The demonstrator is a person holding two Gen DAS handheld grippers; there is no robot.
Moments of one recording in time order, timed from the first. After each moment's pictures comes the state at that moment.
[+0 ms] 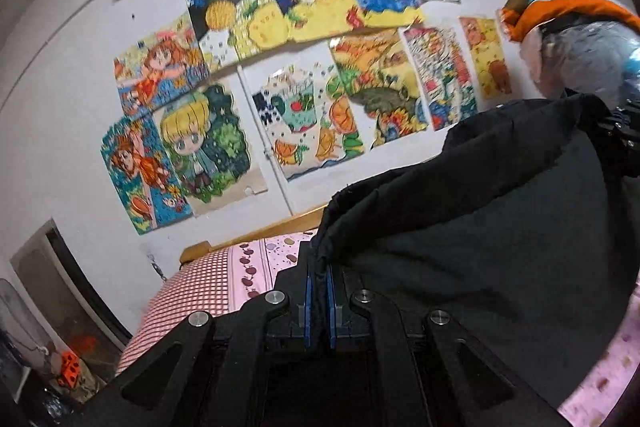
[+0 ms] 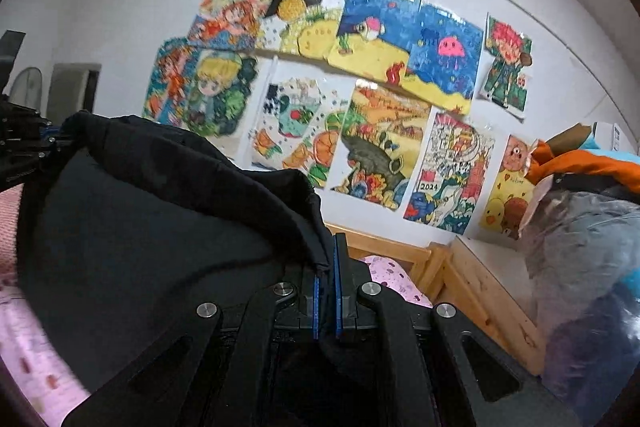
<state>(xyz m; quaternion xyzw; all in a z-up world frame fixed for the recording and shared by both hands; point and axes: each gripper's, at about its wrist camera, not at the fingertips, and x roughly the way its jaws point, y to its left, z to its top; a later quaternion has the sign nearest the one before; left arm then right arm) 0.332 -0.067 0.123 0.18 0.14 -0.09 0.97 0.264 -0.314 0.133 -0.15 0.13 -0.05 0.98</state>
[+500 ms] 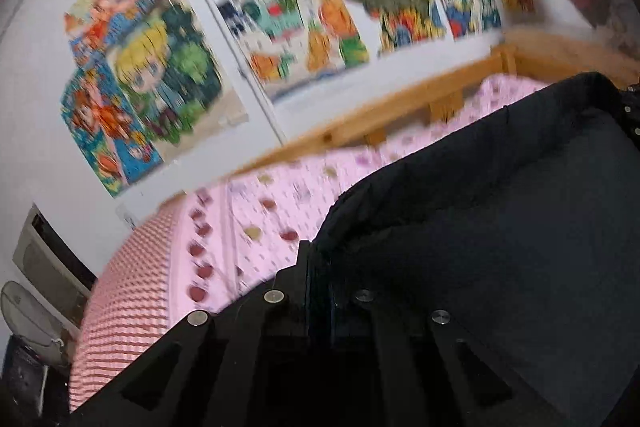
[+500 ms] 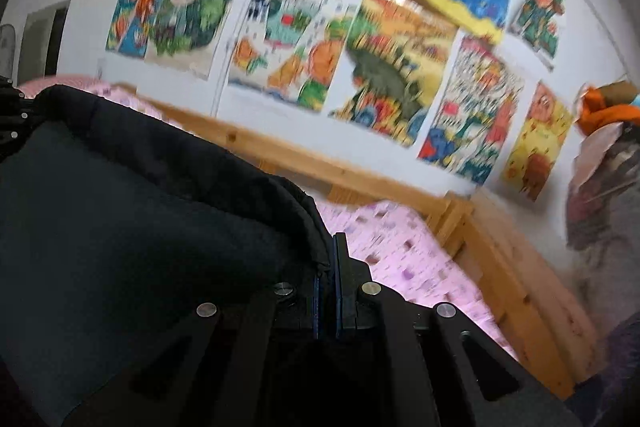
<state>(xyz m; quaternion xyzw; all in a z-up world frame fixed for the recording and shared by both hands) 0.463 -0.098 0.022 0.23 0.26 -0.06 0.93 0.411 -0.315 0.021 -0.16 0.24 -0.09 0.95</state>
